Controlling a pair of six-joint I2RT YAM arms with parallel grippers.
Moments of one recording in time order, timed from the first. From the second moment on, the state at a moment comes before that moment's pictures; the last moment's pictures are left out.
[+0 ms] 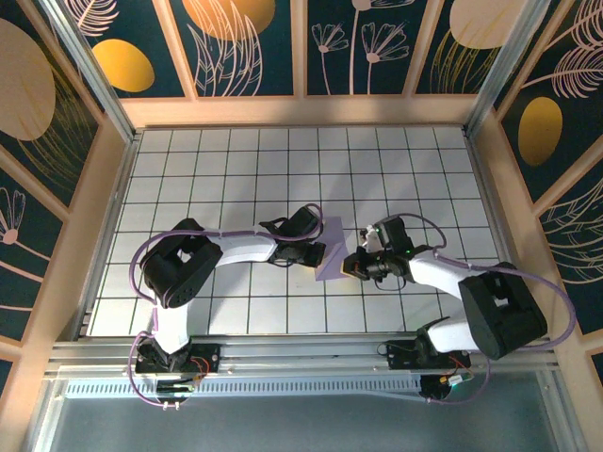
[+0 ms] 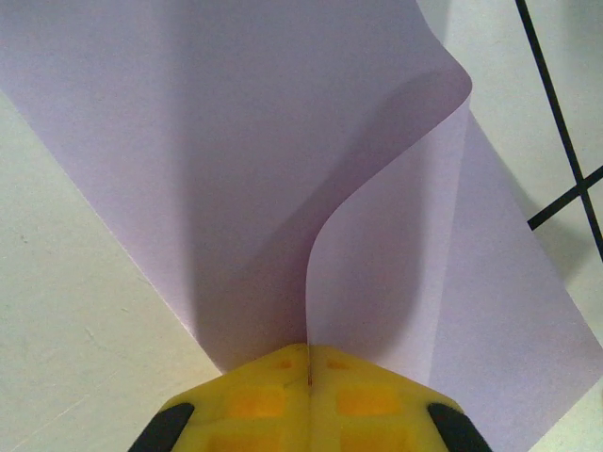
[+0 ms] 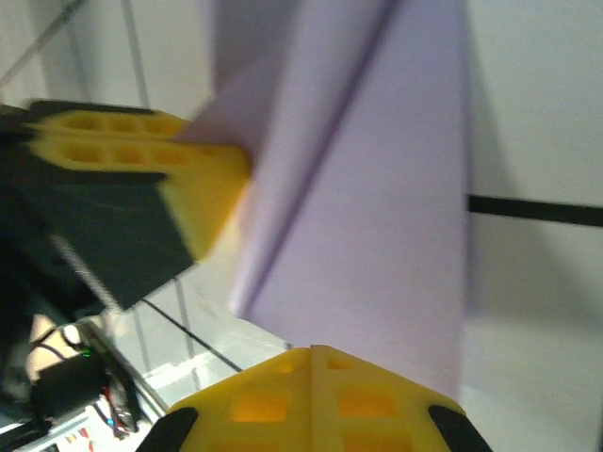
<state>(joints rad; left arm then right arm) -0.86 1.91 1.09 -0.22 0.17 -0.51 0.43 1.35 0.47 -0.10 -0.63 0.70</state>
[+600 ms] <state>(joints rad) -0.85 1.91 1.09 -0.22 0.17 -0.50 0.49 1.55 0.57 0.10 -0.62 0.79</state>
